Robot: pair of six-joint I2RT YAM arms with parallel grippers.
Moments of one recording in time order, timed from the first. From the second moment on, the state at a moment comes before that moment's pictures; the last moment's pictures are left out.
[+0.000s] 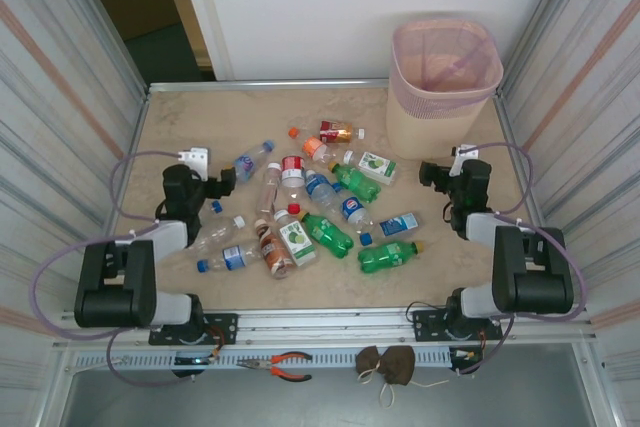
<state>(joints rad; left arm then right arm) -0.01 1.34 0.43 0.52 0.05 0.06 -0.04 1.39 0.45 0.50 -0.02 0.10</state>
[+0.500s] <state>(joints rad) -0.12 1.39 0.84 -0.02 0.00 0.03 0.02 1.24 0.66 0.01 -0.03 0.16</state>
